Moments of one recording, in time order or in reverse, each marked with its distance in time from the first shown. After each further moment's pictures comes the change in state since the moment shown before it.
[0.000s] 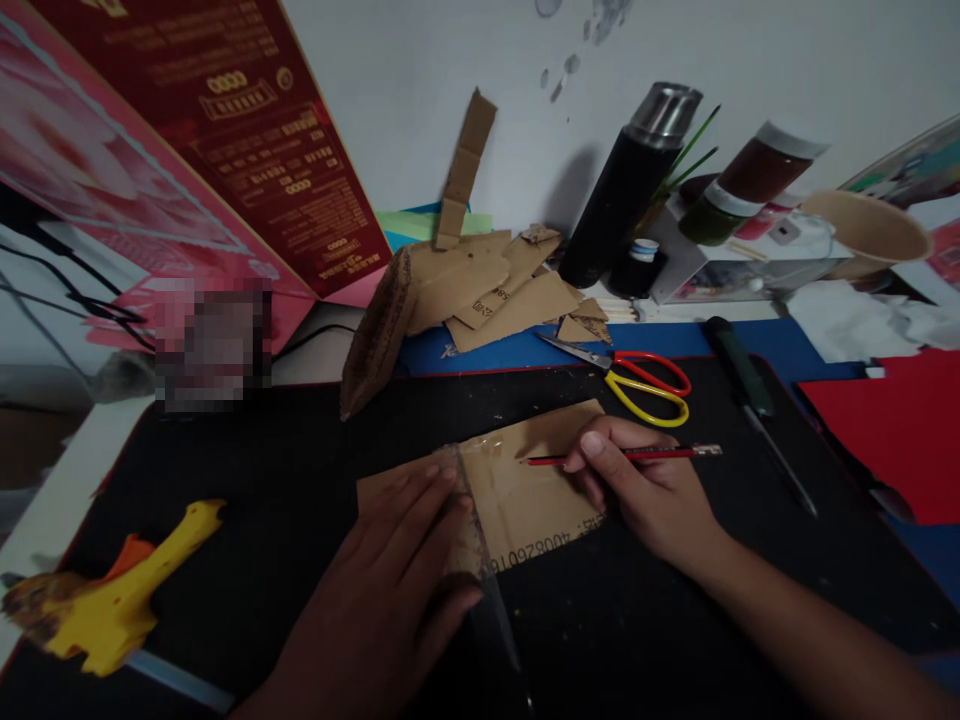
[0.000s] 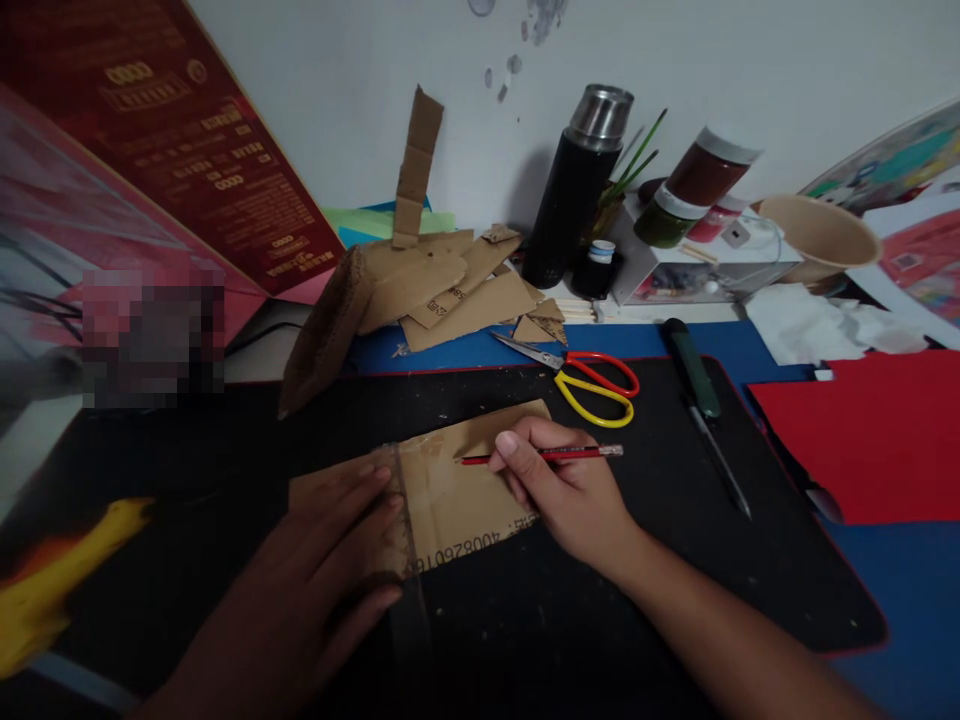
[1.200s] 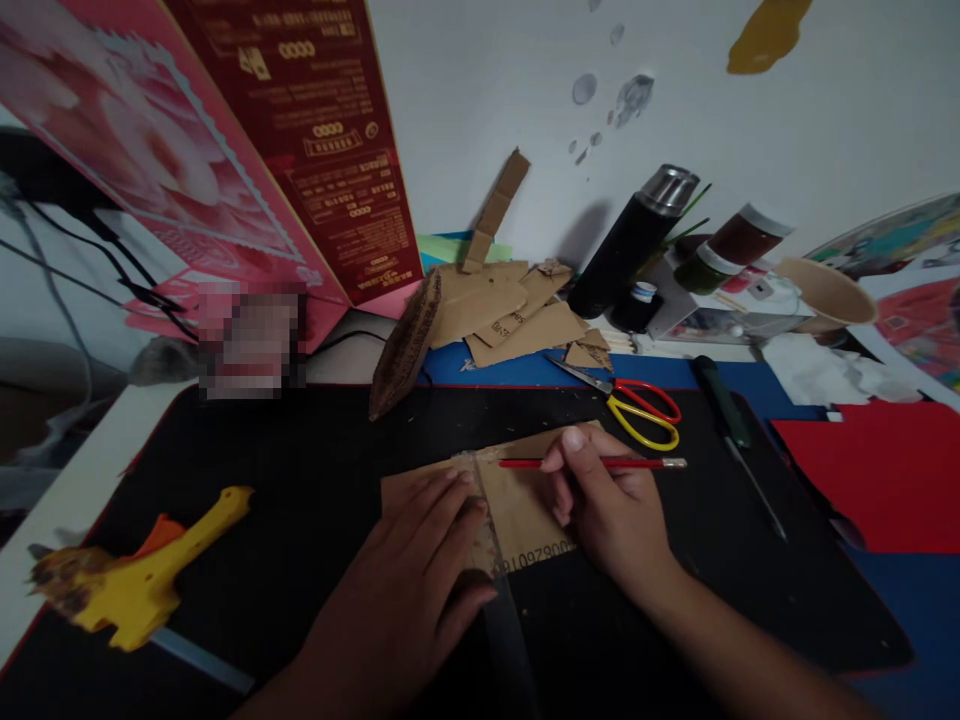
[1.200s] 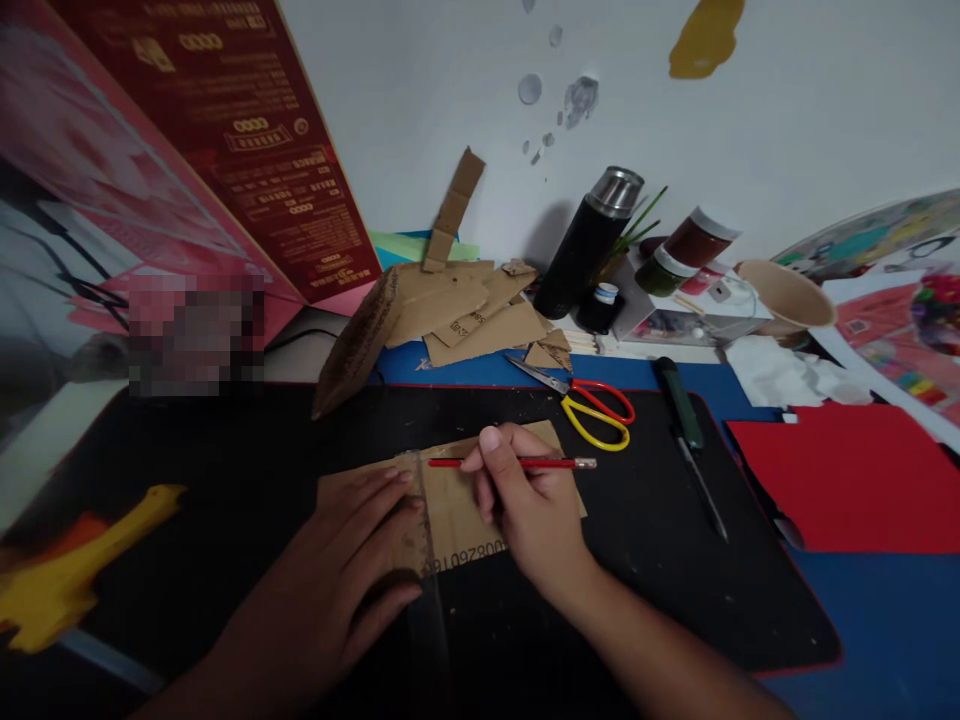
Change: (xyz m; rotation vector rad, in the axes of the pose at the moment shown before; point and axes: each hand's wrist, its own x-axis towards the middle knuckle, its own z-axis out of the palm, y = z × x) left_hand -0.004 0.000 0.010 -0.073 0.031 -0.038; right_hand 0.006 -0.016 0.058 0.223 0.158 0.058
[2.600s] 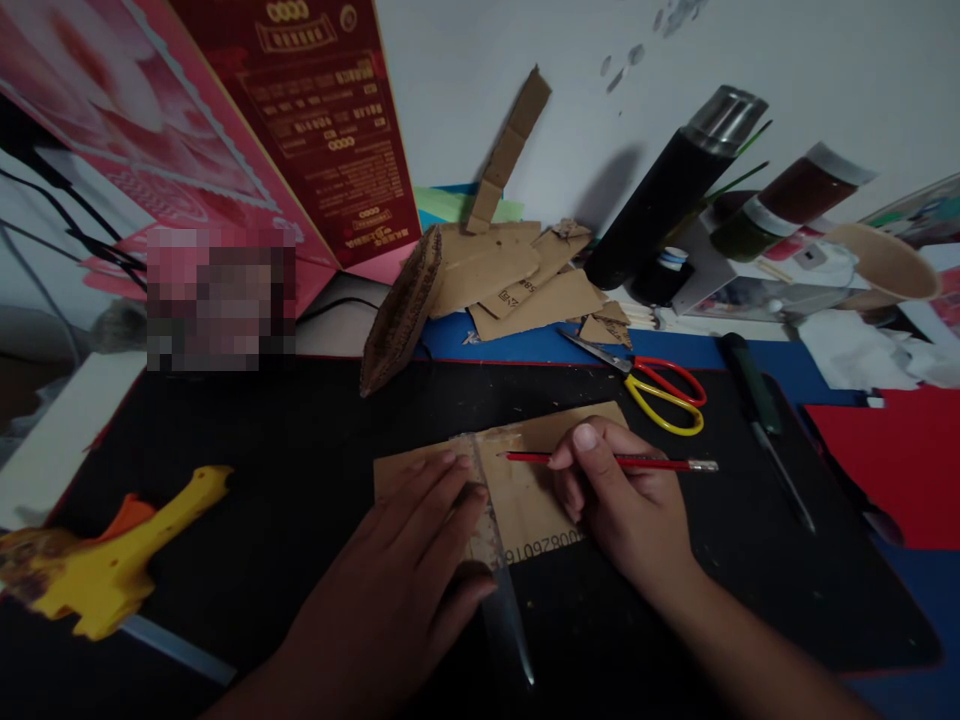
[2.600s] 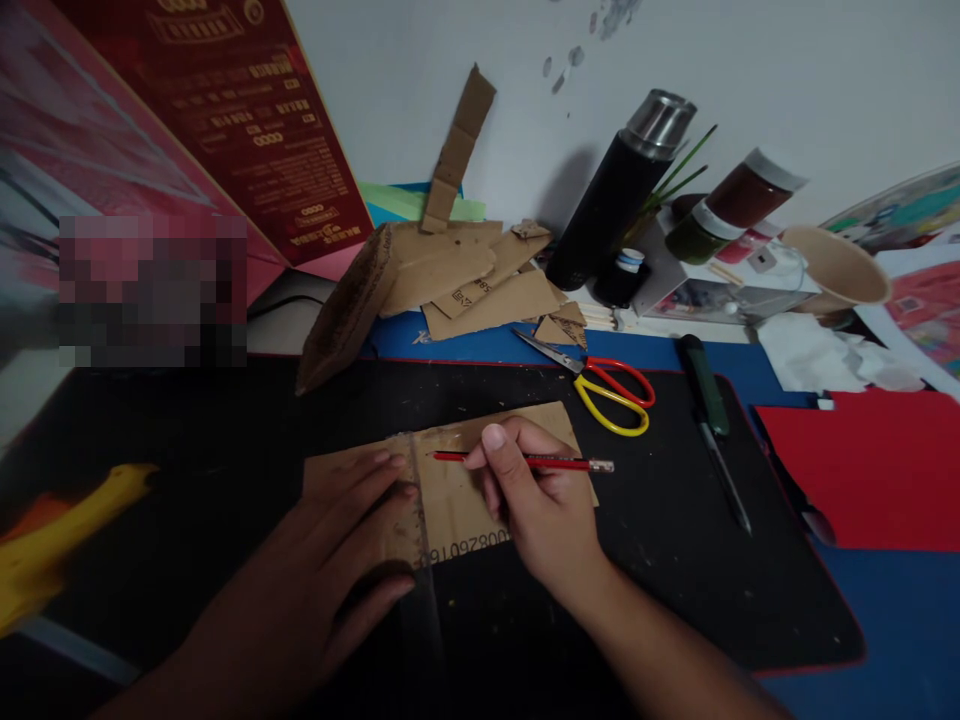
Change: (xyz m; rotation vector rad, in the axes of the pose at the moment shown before) left_hand 0.002 0.003 -0.007 -0.007 -0.010 -0.010; right_hand -0.004 0.006 -0.008 -0.061 -0.029 0.042
